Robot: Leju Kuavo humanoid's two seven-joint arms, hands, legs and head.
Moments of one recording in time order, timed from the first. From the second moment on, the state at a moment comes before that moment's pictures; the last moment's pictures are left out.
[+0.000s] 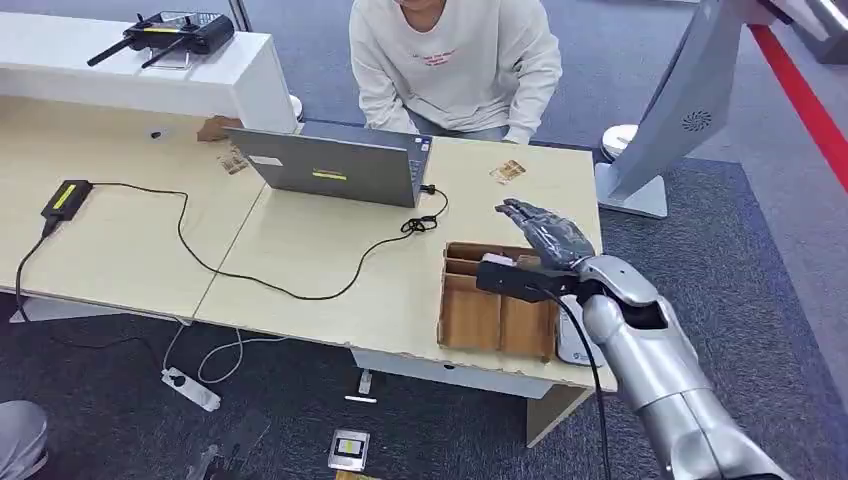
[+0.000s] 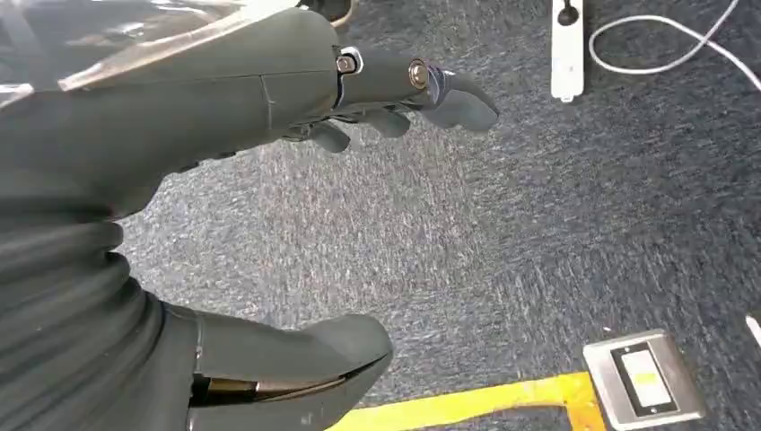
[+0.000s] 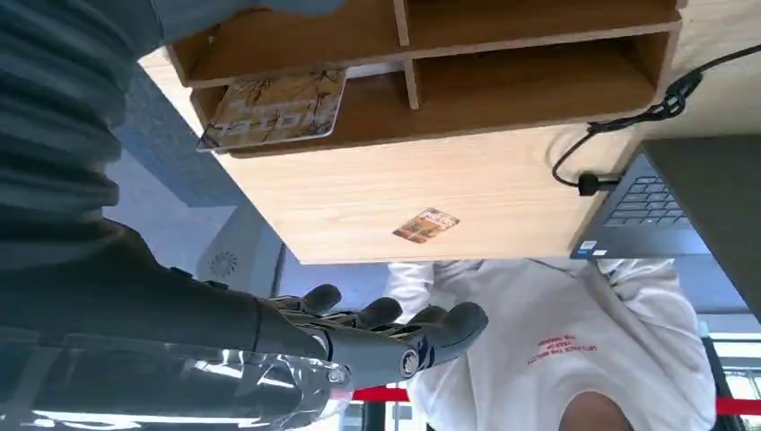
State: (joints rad) left arm -0.03 0.24 -0.60 -0.66 -0.11 0.40 0.05; right arm -0.76 -0.03 0.57 -0.85 1.04 0.00 -0.22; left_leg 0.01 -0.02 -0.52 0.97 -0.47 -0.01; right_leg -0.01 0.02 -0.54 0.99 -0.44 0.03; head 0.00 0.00
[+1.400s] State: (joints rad) left arm 0.00 0.18 -0.50 -0.70 -0.23 0.43 0.11; right arm -0.76 -0.08 0.58 -0.71 1.03 -0.06 -0.20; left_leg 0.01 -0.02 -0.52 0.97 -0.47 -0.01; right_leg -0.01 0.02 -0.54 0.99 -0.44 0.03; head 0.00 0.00
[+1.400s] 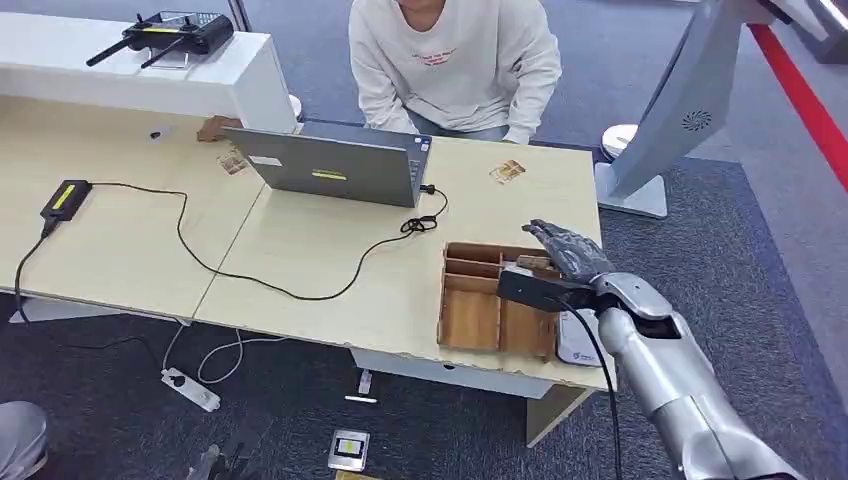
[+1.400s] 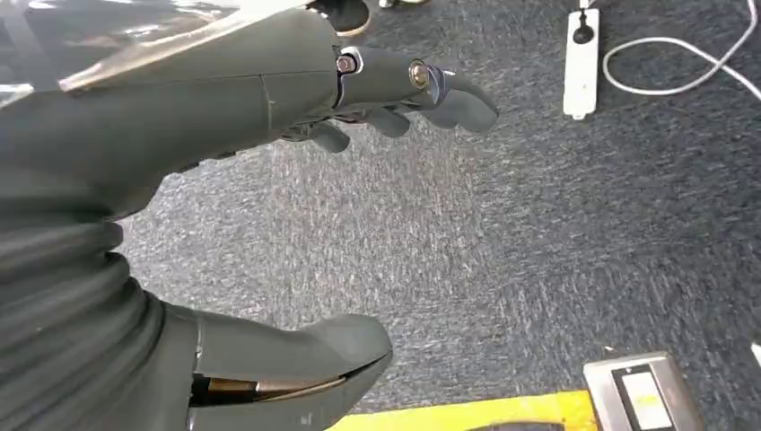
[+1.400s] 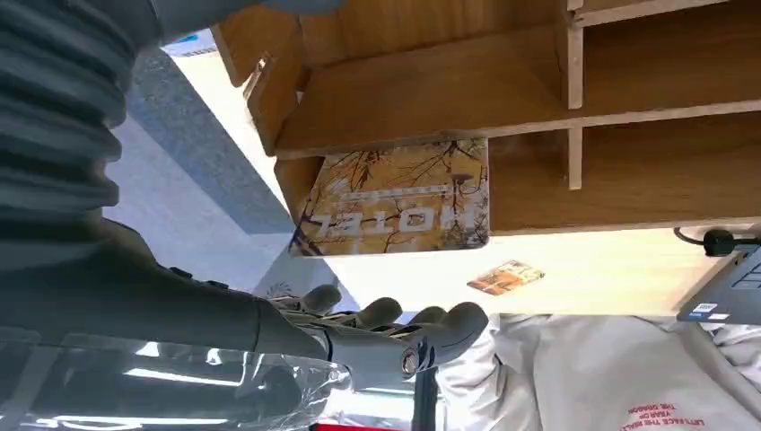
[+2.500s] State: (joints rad) left arm 0.01 0.16 -0.45 -0.71 -0.29 0.42 0.09; right arm -0.77 -0.07 0.58 -0.71 1.03 -0.09 -0.20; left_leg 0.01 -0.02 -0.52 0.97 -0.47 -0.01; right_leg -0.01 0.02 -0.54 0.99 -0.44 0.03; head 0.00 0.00
